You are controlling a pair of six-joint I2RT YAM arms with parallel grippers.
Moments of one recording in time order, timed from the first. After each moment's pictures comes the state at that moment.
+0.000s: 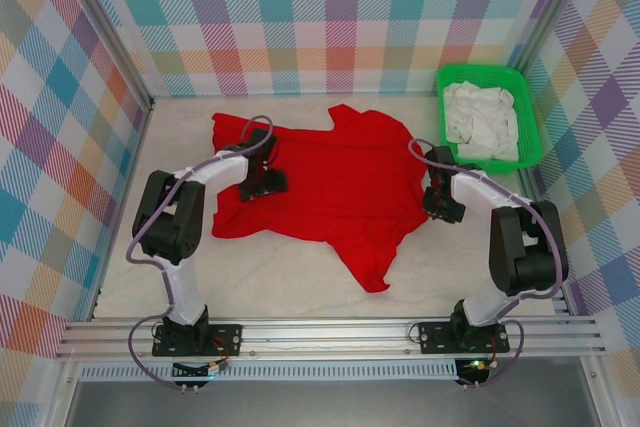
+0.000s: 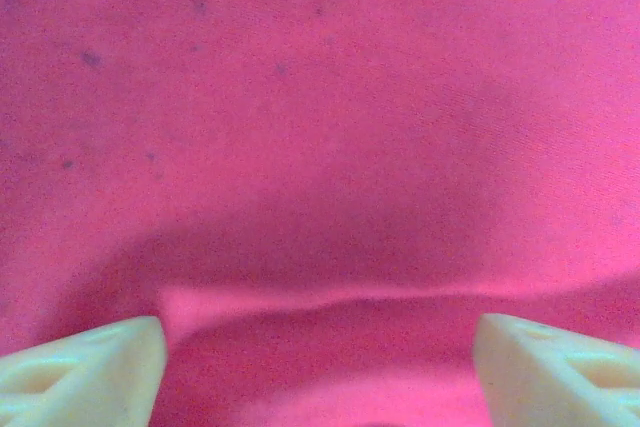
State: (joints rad) left arm -0.33 1.89 1.28 -0.64 -0.03 -0.55; right arm 0.17 1.60 0.96 -0.74 0.21 0.53
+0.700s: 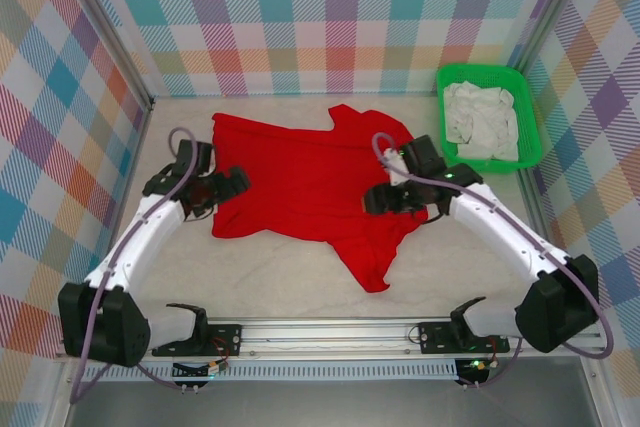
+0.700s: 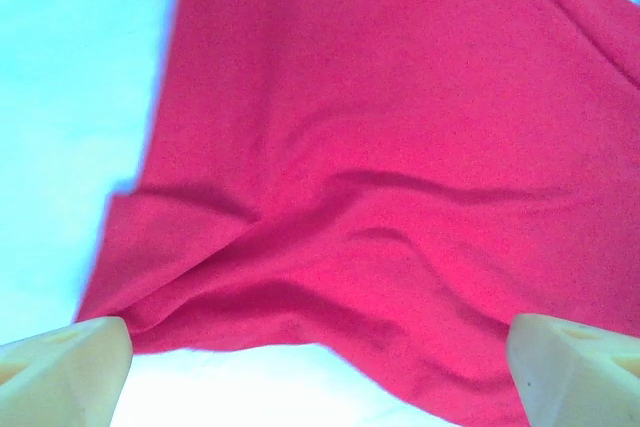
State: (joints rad) left arm -0.13 1.20 0.97 -0.76 0.04 -0.64; right arm 0.52 1.32 1.11 -0.82 -0.31 0.28
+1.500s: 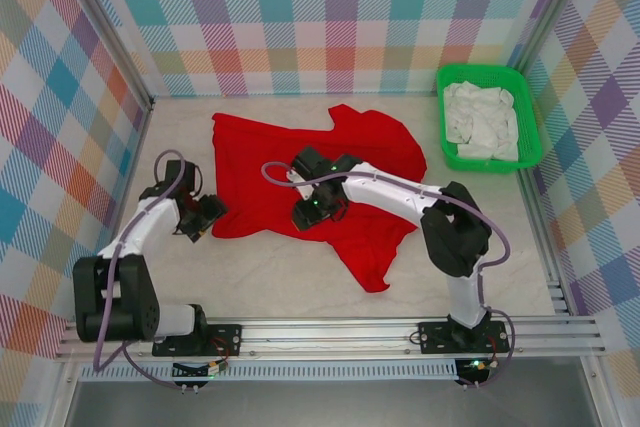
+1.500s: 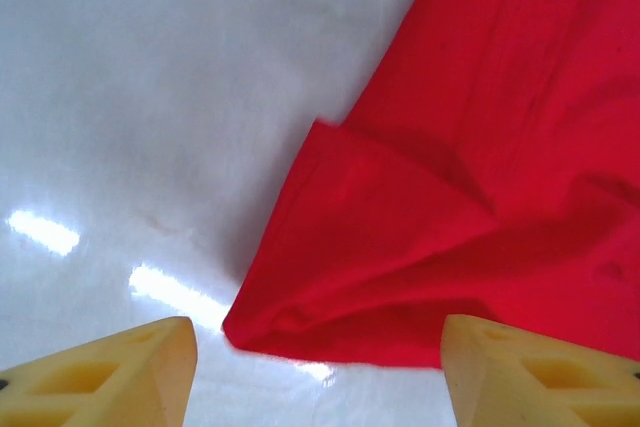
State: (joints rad) left arm 0.03 1.38 0.85 -0.72 0.10 -0.68; right arm 0.85 1.94 1.53 -0.84 -0.19 0.23
